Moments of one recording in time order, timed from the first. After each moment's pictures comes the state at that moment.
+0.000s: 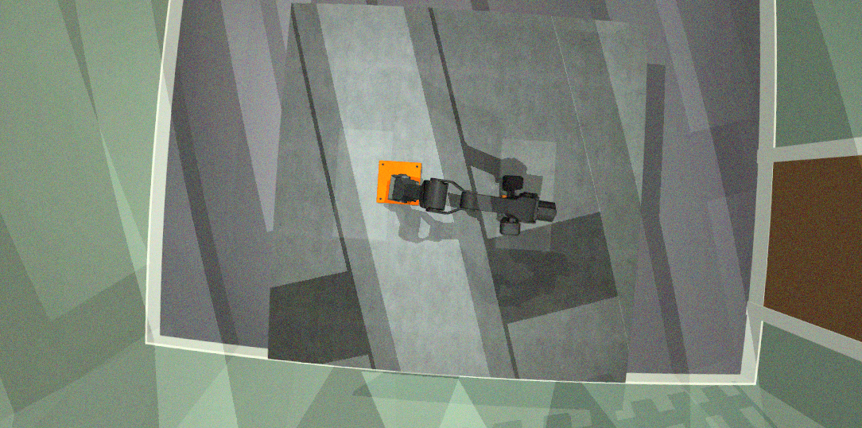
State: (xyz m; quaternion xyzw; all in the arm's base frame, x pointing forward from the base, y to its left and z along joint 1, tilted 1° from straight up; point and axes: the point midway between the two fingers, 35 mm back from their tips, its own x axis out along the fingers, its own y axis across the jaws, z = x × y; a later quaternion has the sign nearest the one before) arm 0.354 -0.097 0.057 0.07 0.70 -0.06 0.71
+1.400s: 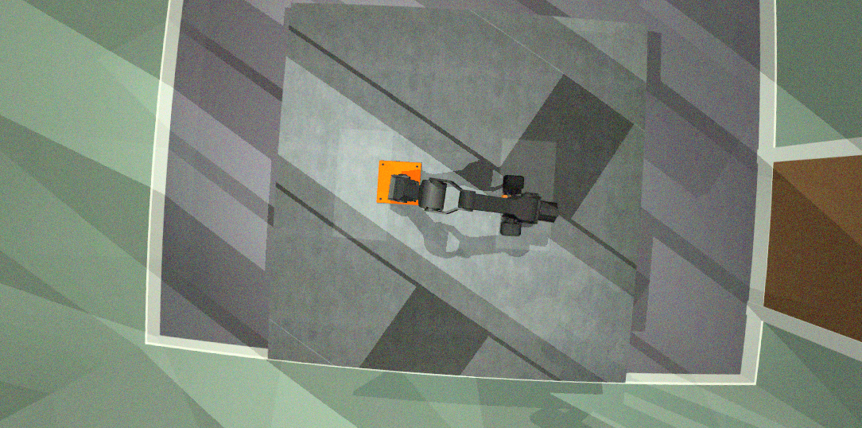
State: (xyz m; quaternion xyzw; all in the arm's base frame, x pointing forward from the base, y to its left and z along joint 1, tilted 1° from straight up) arm 0.352 -0.097 0.074 0.07 0.70 -0.06 0.71
